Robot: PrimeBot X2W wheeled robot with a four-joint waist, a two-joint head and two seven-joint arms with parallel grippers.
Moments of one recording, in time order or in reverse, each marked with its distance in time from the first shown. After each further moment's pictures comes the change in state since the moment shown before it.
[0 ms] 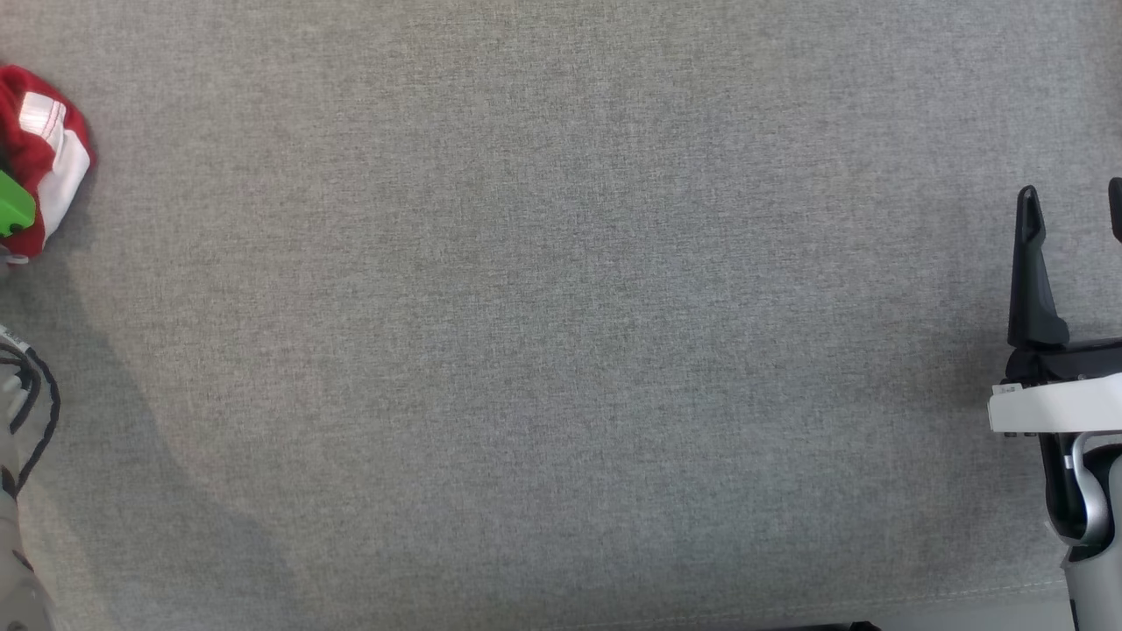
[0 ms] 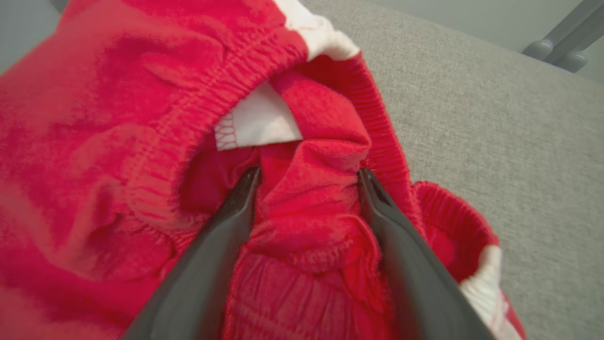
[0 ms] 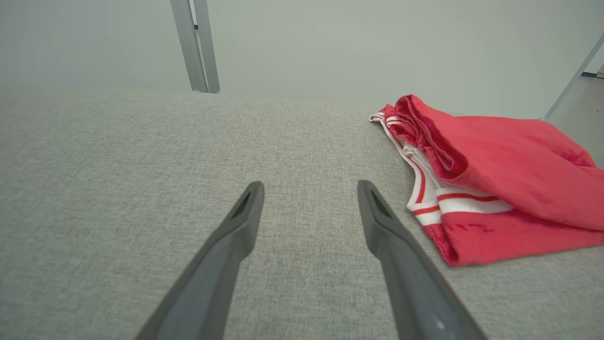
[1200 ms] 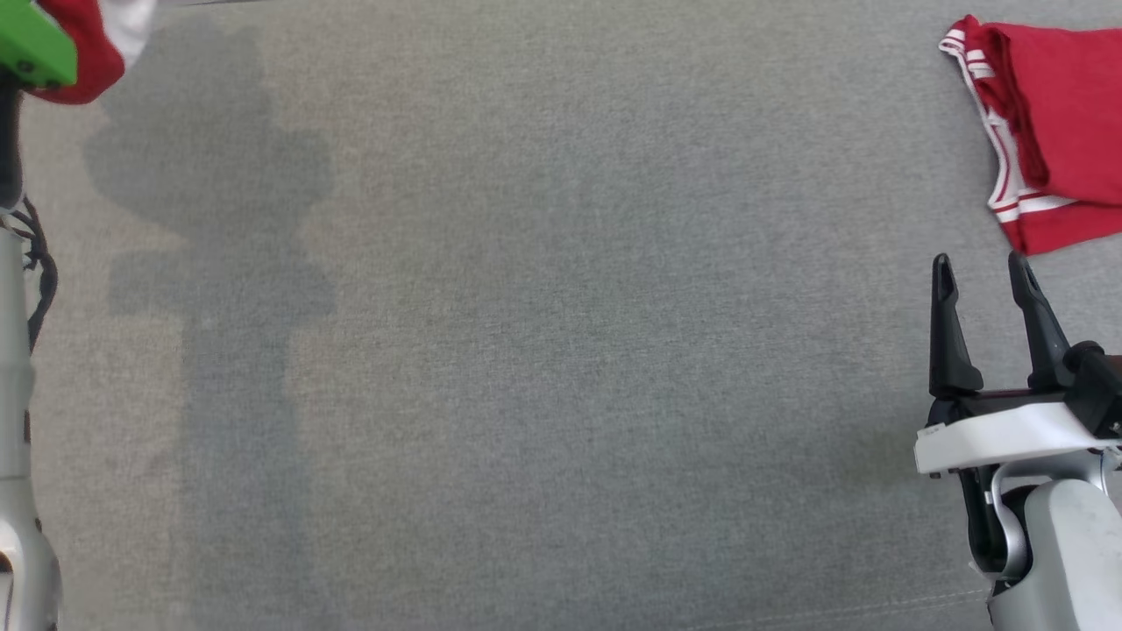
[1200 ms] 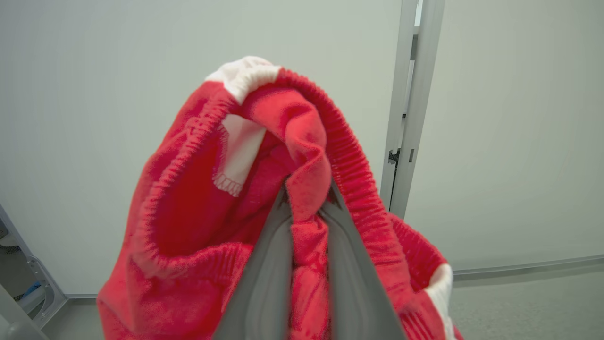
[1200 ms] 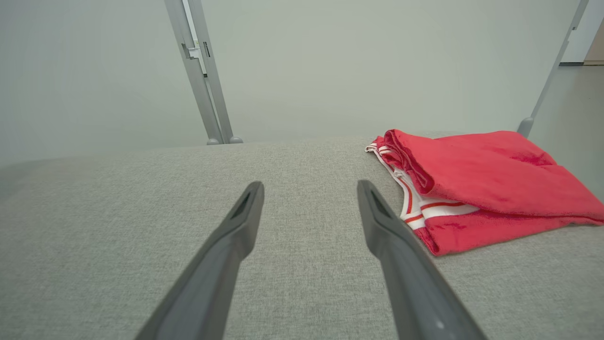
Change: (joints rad) left arm -0.061 0.013 -0.291 -0.382 -0.045 -0.004 -0.148; right arm 0.016 0.103 0.041 0.146 0.020 0.000 -0.007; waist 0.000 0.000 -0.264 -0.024
